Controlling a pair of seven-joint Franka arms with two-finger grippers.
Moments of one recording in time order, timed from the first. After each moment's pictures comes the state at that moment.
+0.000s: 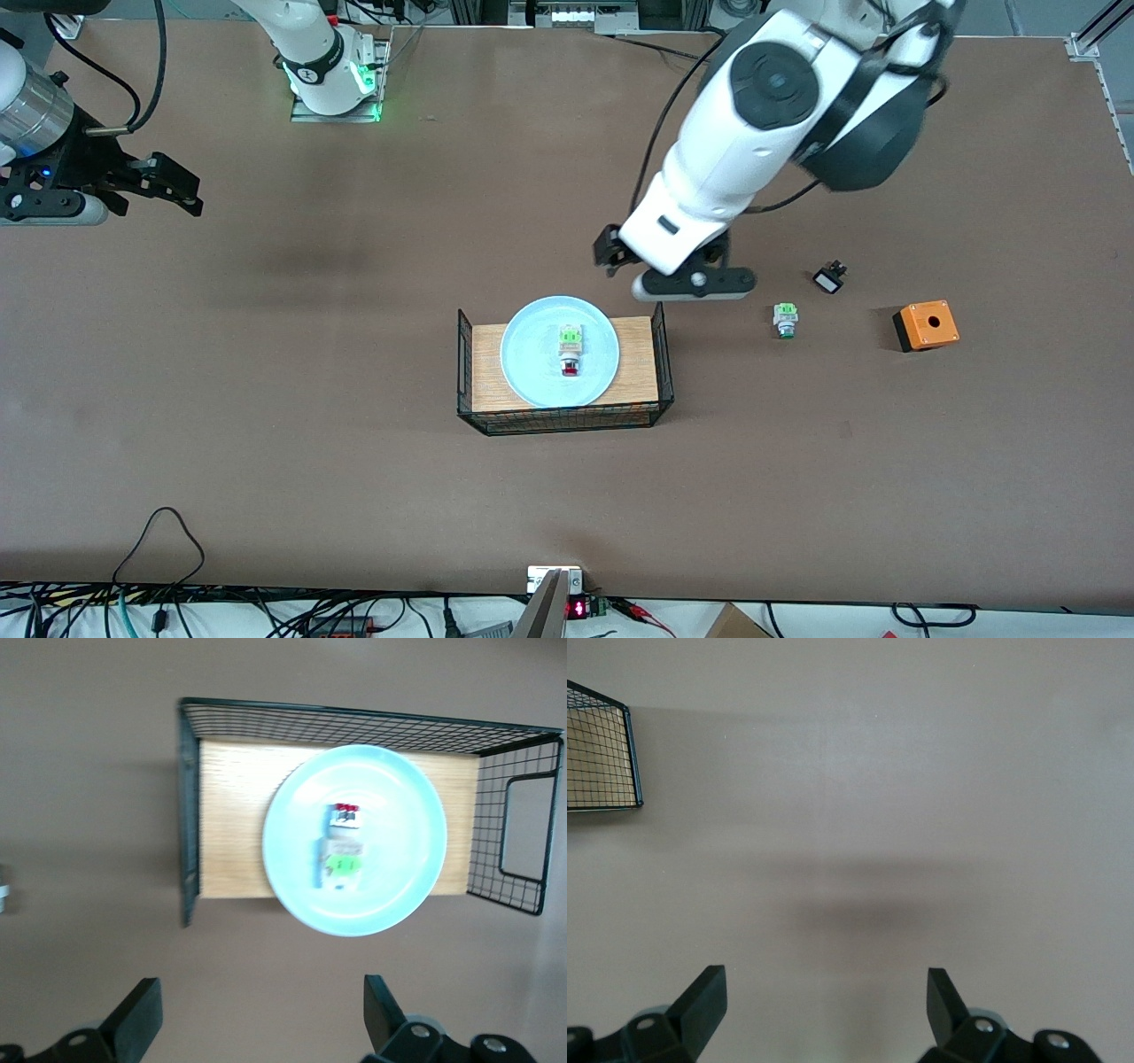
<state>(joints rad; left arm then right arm) -0.47 0.47 -0.16 -1.26 -0.09 1.84 -0.70 0.09 -0.07 -0.02 -1.75 -0.01 1.66 0.07</state>
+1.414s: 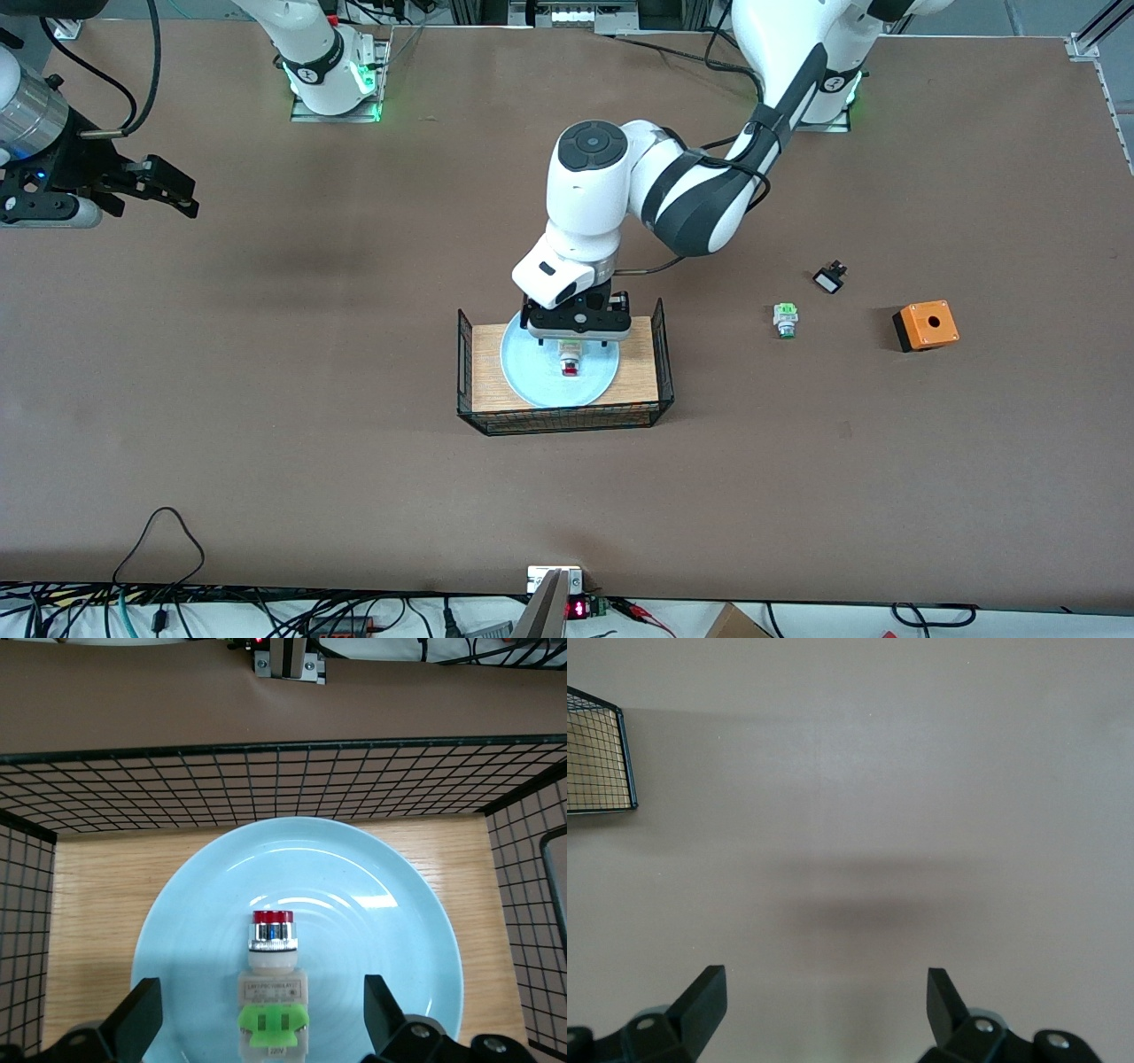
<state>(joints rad) -0.61 0.71 -0.15 -1.25 0.32 2.23 -0.90 0.08 -0.07 -0.02 -1.75 -0.01 1.66 0.07</state>
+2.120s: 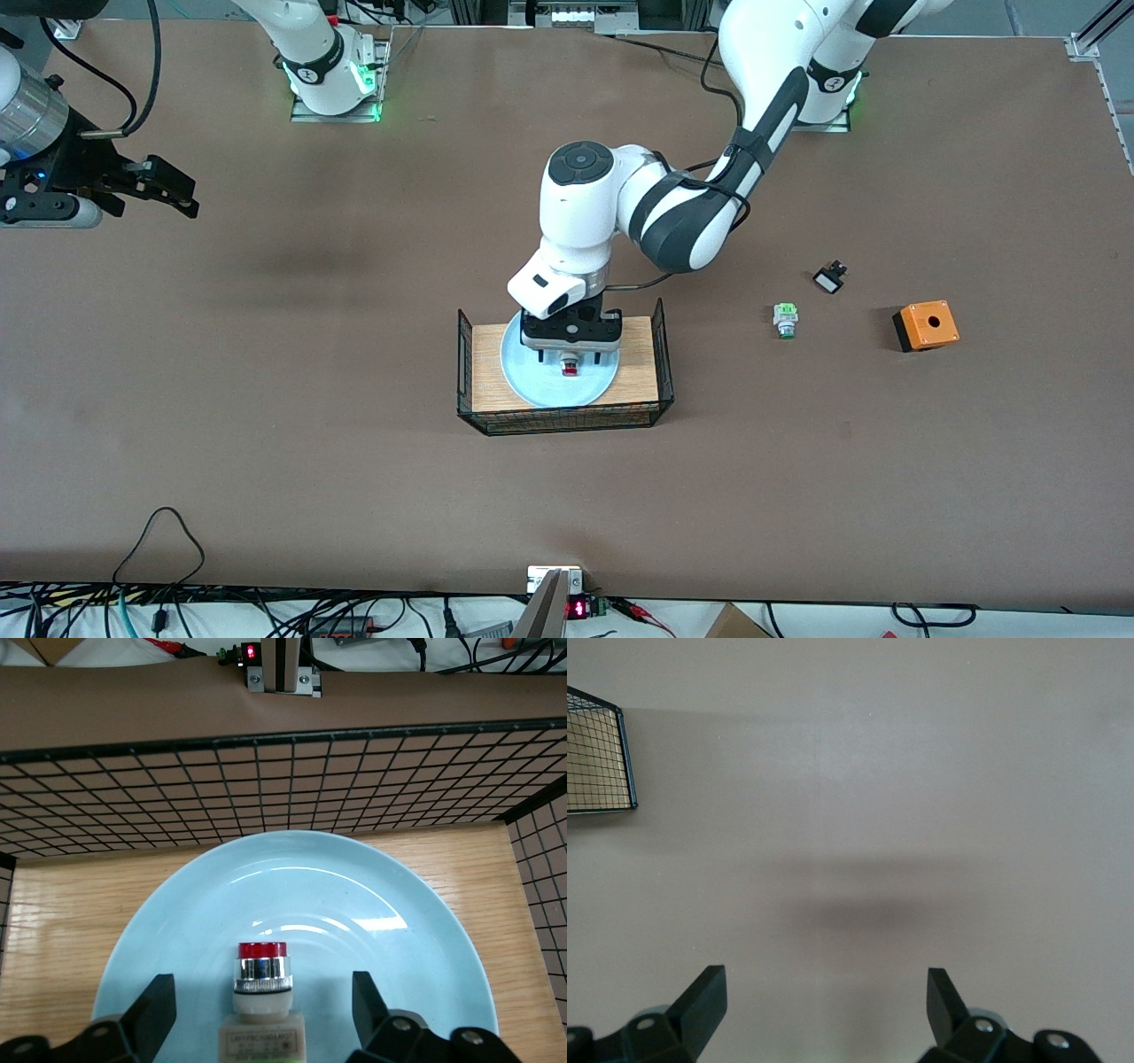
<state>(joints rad) -0.61 0.76 -0.14 -1.25 0.40 2.30 -0.93 0.08 -0.07 -0.02 -1.75 -0.01 1.66 0.07</state>
